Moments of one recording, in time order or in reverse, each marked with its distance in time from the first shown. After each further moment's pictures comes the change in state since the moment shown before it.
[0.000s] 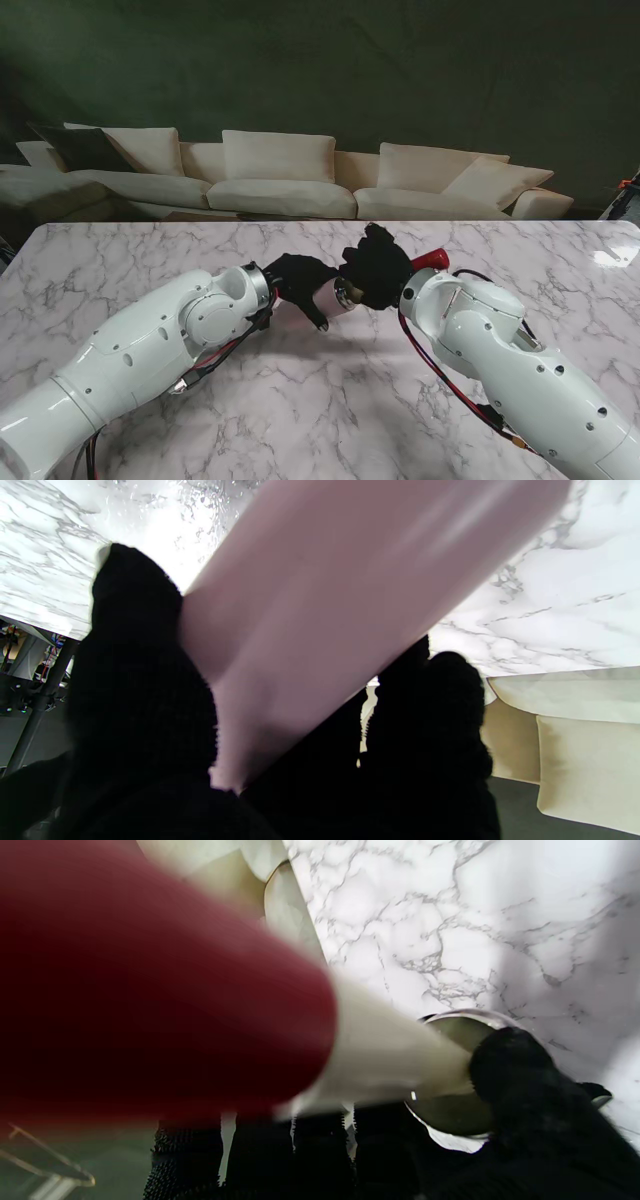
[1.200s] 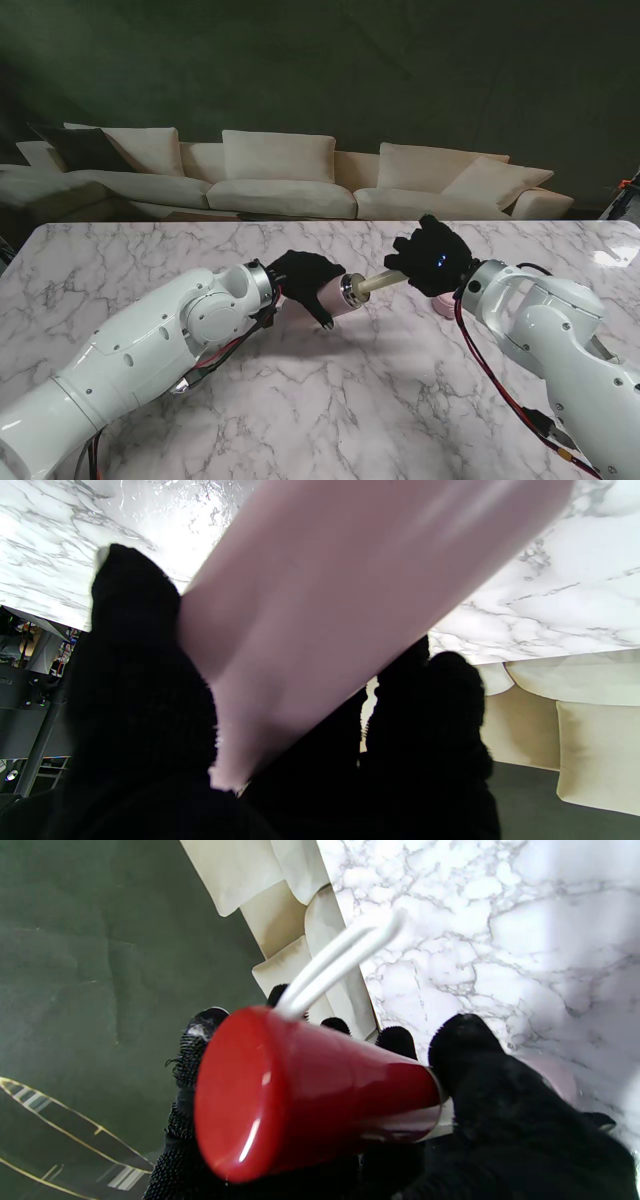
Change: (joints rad) left arm 0.005 -0.004 -0.012 -0.023 0.009 -0.017 0.003; right arm -0.180 0.028 0.322 -0.096 -0.006 -0.138 -0.123; left_hand 0.000 0.001 0.000 -0.009 0.000 0.000 -0.003 0.000 0.001 0.000 0.011 0.013 0.001 -0.001 0.029 0.009 0.000 0.000 0.000 0.000; right_hand 0.159 -0.032 0.091 -0.113 0.014 -0.165 0.141 -0.221 0.184 -0.104 -0.099 -0.072 0.229 -0.087 -0.044 -0.028 0.261 -0.154 0.073 -0.083
